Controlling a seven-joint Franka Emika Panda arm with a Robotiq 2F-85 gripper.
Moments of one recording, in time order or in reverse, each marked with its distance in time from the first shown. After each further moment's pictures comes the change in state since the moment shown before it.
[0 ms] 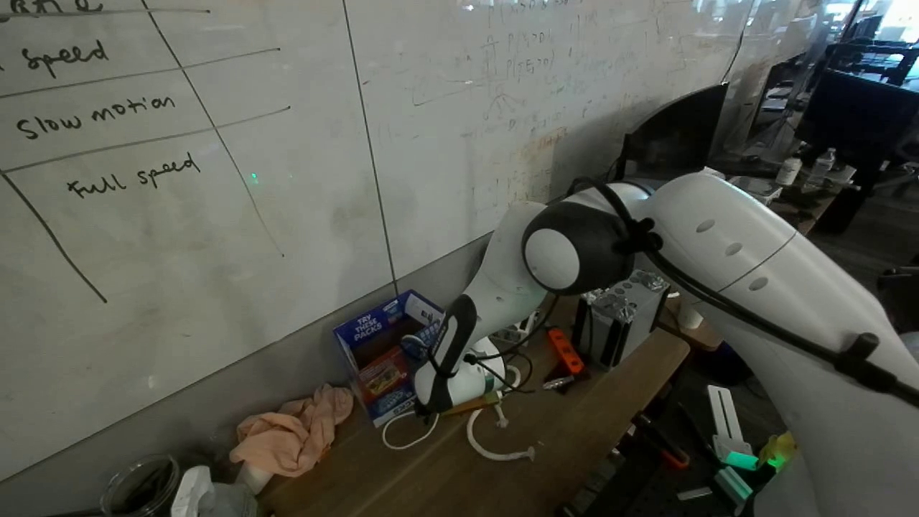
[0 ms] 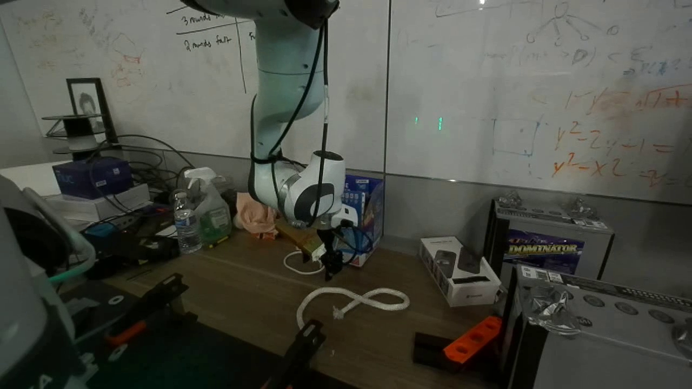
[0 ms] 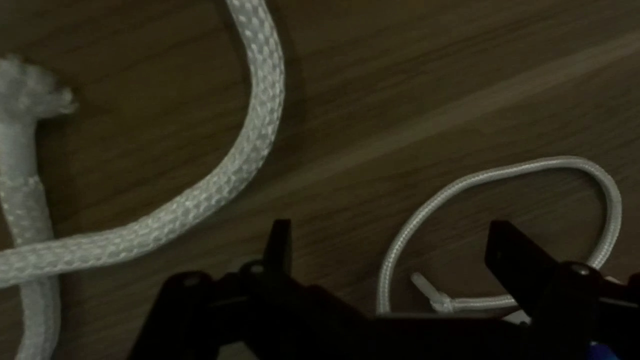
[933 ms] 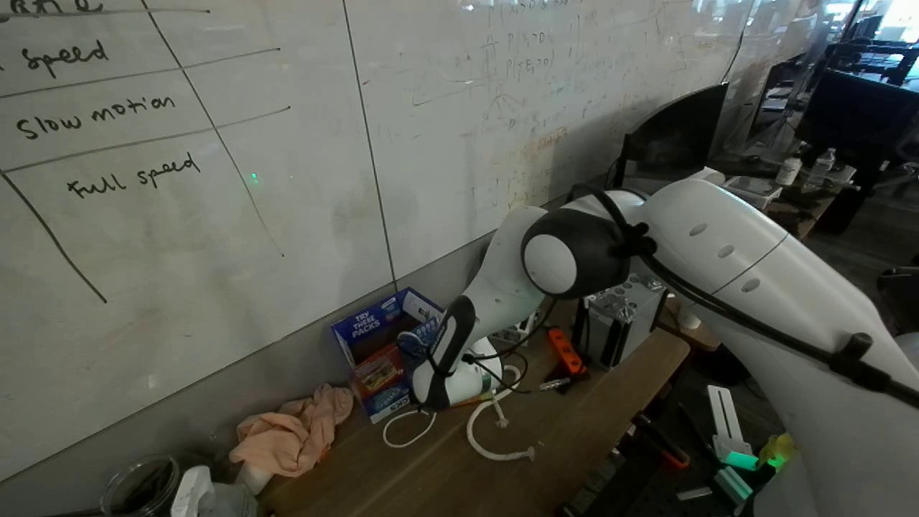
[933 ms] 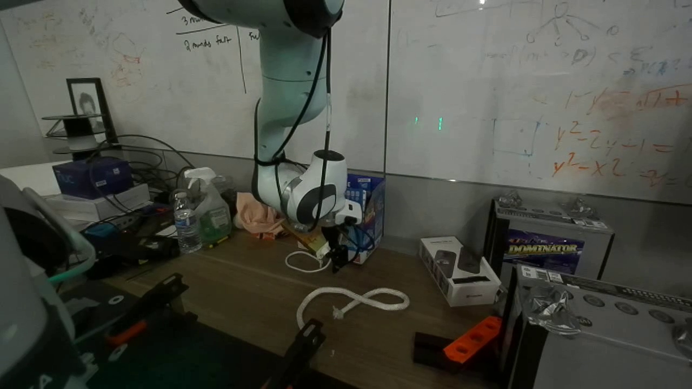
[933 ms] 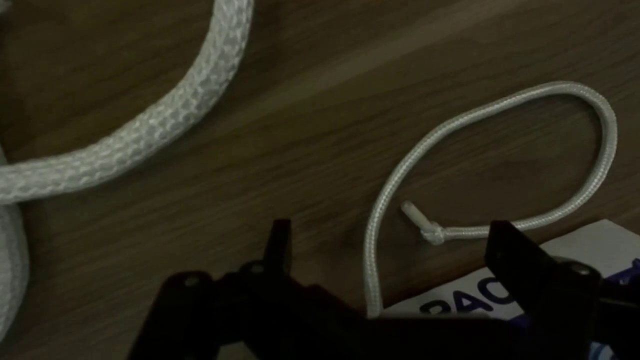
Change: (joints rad) arm -0.012 0.032 0.011 0.046 0.000 0.099 0.010
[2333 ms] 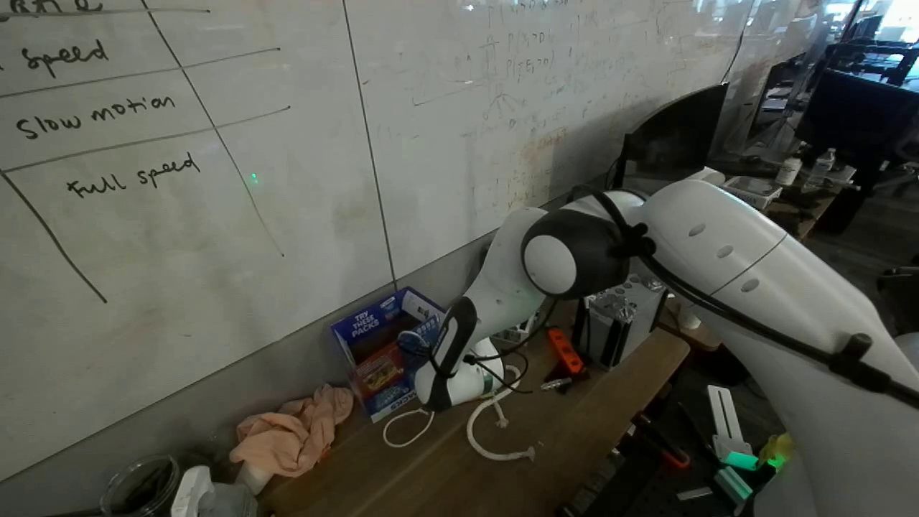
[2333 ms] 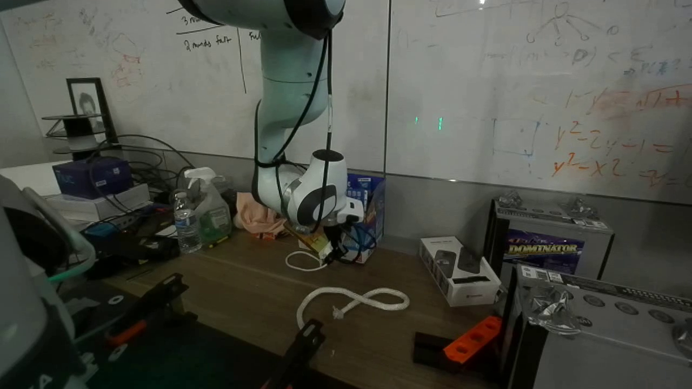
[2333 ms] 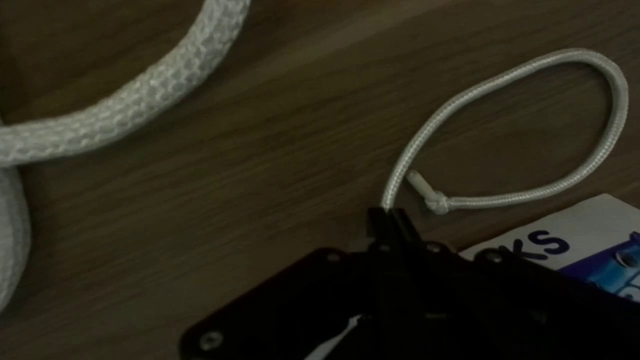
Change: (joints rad) arm -0.003 0.001 -0.002 -0.005 -0.008 0.065 0.000
